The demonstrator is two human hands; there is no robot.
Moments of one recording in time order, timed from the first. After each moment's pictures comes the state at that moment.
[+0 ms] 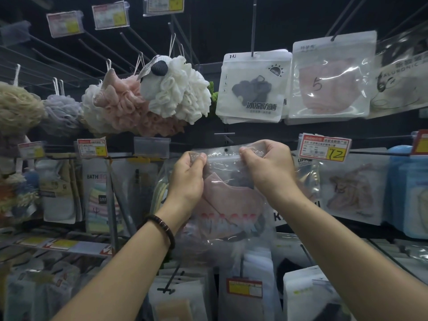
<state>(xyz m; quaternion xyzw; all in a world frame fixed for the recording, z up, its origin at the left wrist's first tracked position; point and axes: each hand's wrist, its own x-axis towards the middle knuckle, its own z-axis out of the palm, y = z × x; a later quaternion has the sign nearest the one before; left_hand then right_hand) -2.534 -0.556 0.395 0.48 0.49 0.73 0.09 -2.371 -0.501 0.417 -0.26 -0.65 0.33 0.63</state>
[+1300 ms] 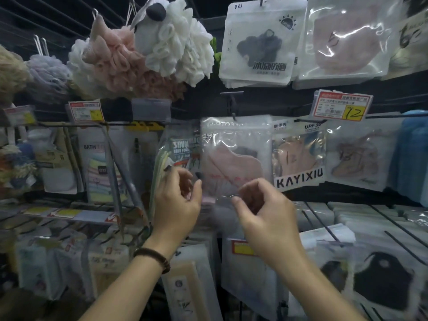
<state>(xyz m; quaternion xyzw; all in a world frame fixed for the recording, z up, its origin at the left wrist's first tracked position) -2.564 -0.590 0.278 0.53 0.55 0.59 -0.24 -2.362 -0.566 0.282 -0.31 -0.73 0.20 0.58</state>
